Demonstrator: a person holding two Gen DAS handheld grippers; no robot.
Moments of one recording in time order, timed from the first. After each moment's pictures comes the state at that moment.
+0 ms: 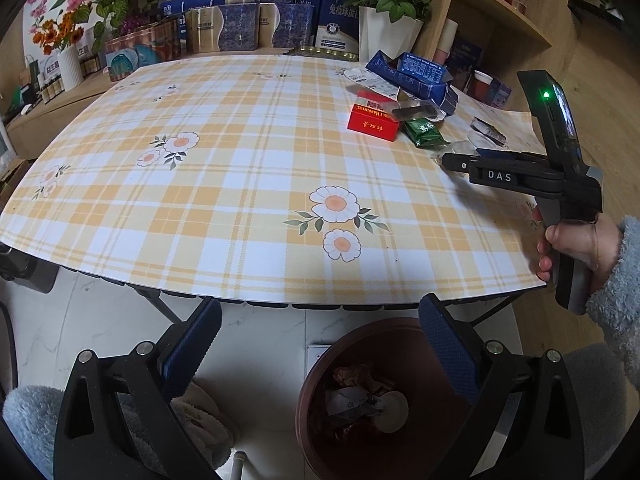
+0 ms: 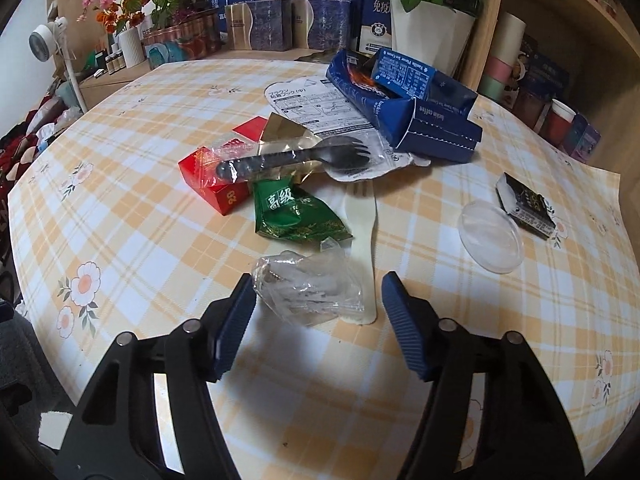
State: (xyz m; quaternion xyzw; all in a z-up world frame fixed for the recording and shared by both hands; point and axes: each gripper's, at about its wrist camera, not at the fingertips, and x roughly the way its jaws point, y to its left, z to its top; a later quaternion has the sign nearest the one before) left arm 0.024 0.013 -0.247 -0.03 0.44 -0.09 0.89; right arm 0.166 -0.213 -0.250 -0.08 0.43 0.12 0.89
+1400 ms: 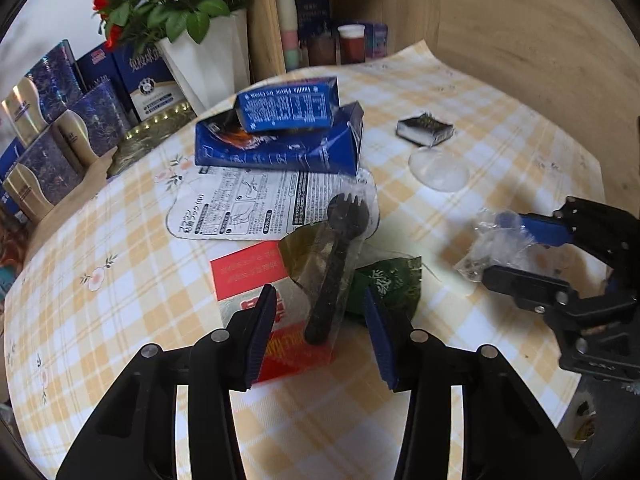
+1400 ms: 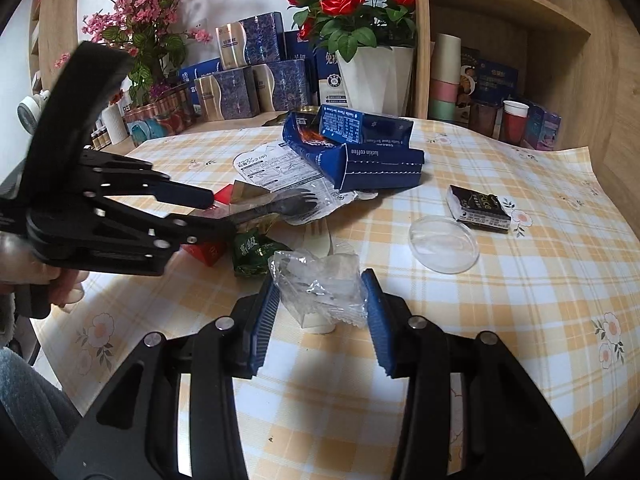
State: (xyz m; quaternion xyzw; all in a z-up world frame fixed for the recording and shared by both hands) left arm 0.247 -0.115 -0.232 0.20 0.40 -0.32 0.84; right arm 0.138 -0.252 -0.231 0.01 0.34 0.09 0.94
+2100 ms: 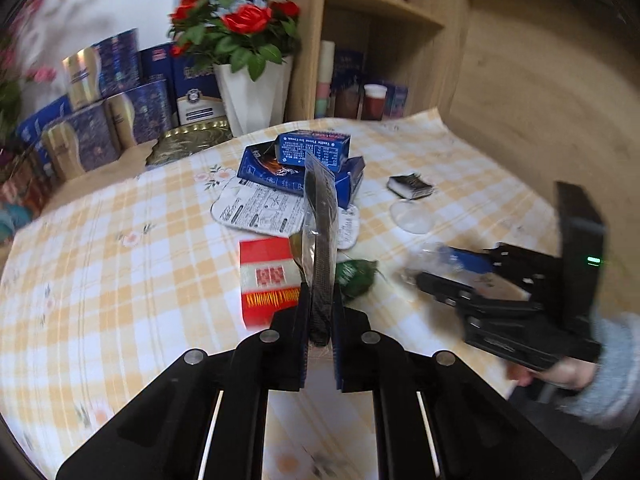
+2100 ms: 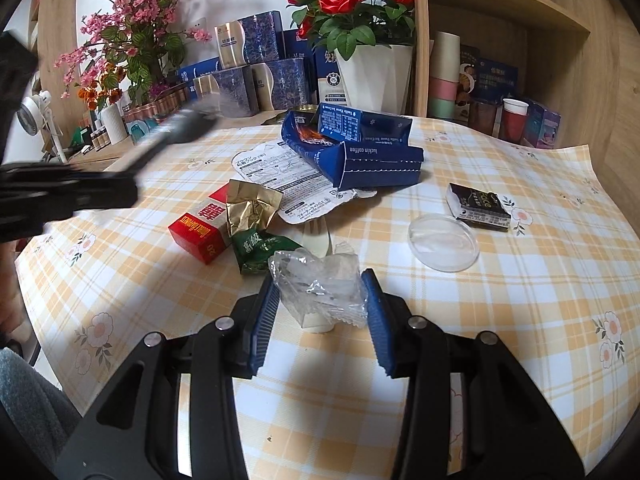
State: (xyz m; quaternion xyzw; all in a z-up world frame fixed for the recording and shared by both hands) left arm 0.173 -0.058 -0.176 0.07 0.36 -0.30 0.88; right arm 0.138 -0.251 -0.231 0.01 0.34 0.09 0.94
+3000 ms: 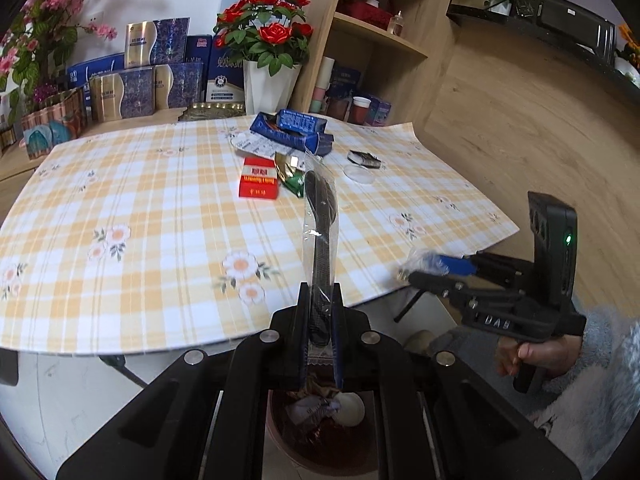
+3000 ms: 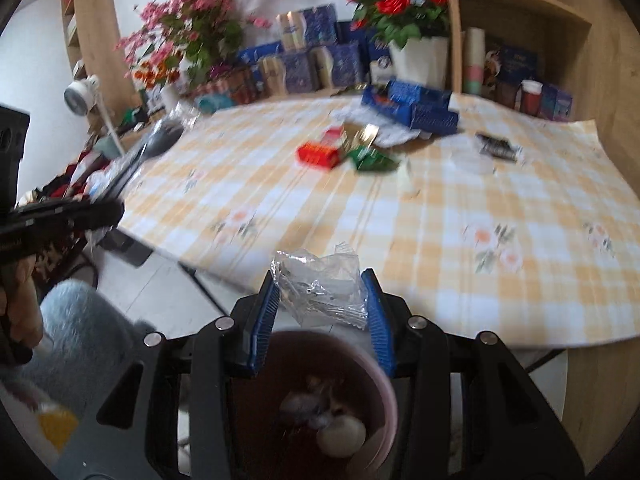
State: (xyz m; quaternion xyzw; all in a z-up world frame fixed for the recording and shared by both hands) left arm -0.015 0.020 -0.169 -0.01 0.36 -0.29 0.89; right arm -0.027 -0.211 -0.212 0.03 0.38 0.16 0.91
